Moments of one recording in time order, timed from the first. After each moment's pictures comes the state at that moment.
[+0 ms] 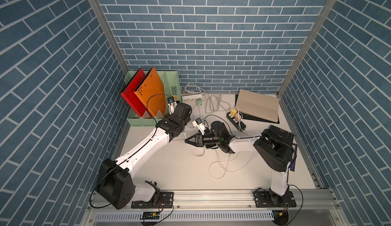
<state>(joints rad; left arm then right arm) -0.54 1.37 1.13 -0.47 -0.59 -0.64 0.91 1.93 0.99 0.72 -0.75 0.74</state>
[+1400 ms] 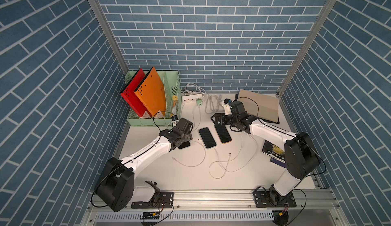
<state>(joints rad) -0.59 1.36 0.88 -0.55 -0.33 -0.78 0.59 1.69 1.18 -0.17 -0.22 0.43</state>
